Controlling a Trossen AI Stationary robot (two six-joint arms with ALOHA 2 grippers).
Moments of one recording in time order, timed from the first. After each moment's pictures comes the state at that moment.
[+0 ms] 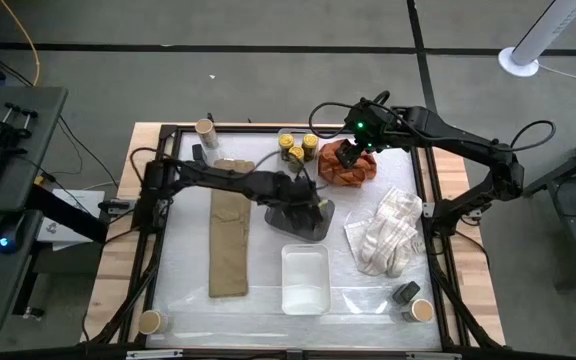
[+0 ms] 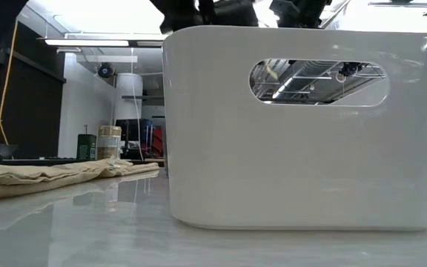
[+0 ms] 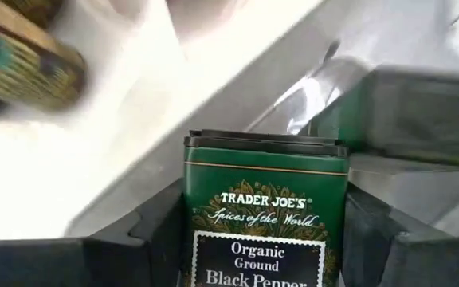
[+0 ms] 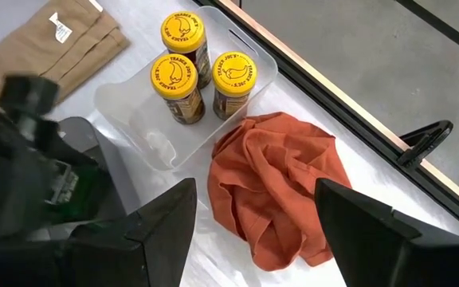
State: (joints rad) left arm 0.04 2.03 1.57 -0.72 -0.28 -0.39; right arm -0.35 1.45 1.57 -1.12 0.26 0.37
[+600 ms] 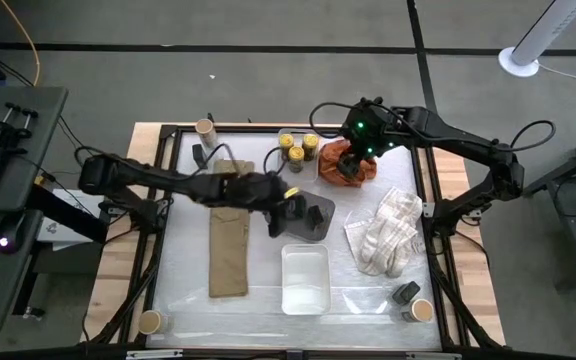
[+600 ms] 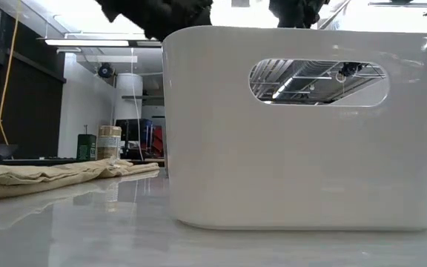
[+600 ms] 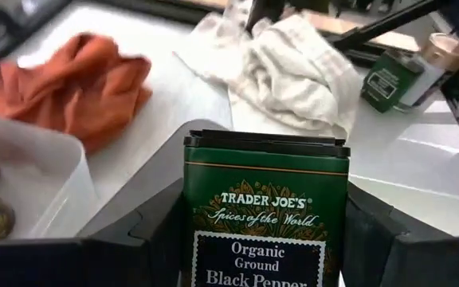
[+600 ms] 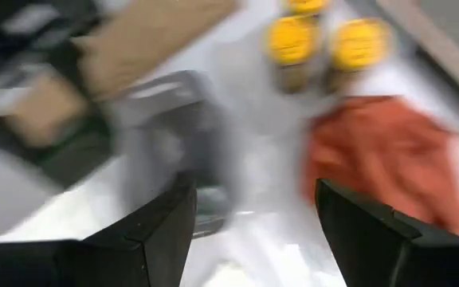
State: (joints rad) left arm -0.01 1.55 1.01 0.01 -0.08 -0.19; right arm -0.34 1.45 1.57 -1.11 -0.07 0.30
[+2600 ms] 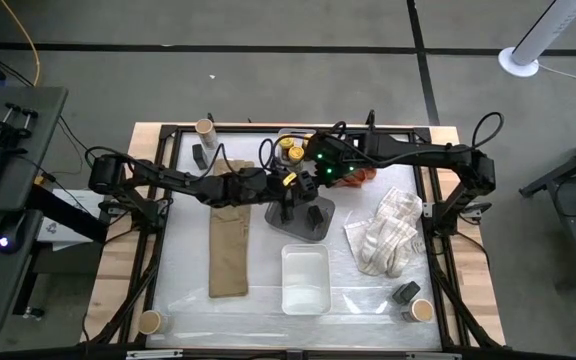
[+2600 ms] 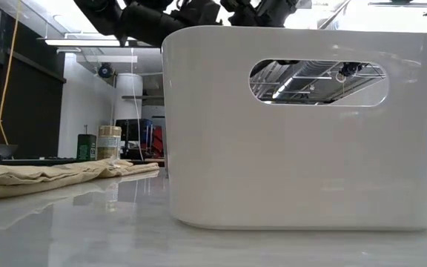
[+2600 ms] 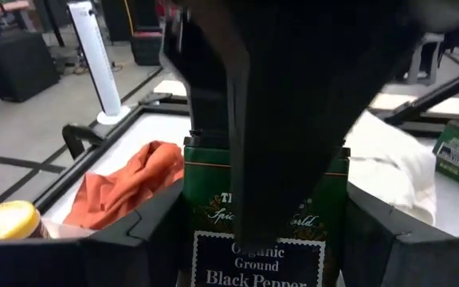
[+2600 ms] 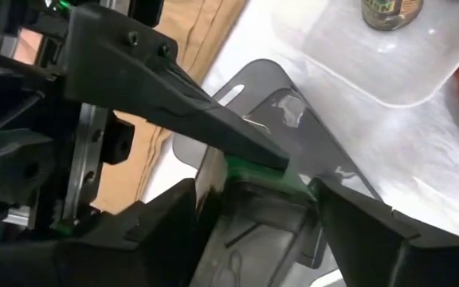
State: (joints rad) left arm 0.04 1.63 0.93 0.47 -0.20 0.01; right arm -0.17 1.68 1.57 -0.89 -0.09 0.89
